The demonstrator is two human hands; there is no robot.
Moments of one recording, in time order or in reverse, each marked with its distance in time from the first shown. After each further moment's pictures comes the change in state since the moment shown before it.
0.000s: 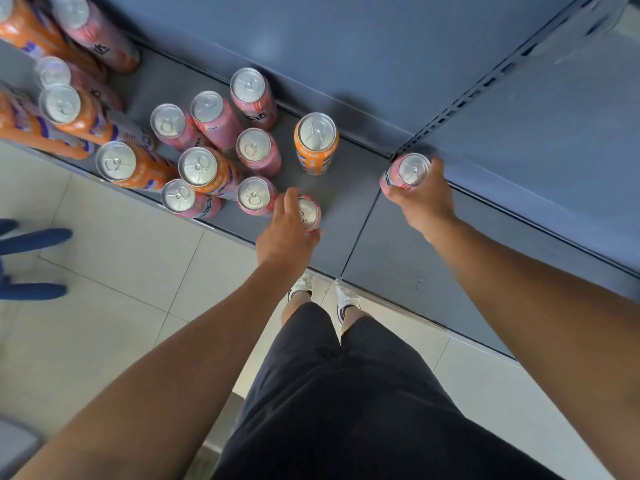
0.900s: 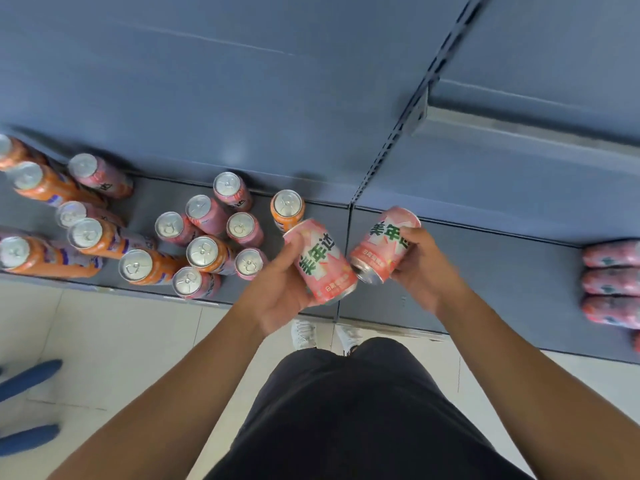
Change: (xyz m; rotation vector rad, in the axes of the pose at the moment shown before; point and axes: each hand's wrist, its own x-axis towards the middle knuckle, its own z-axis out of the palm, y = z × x) left_hand -0.039 0.031 -0.103 -1.417 -0.828 -0.223; right_hand -0.138 -0.018 -0.067 1.146 -0.288 0.155
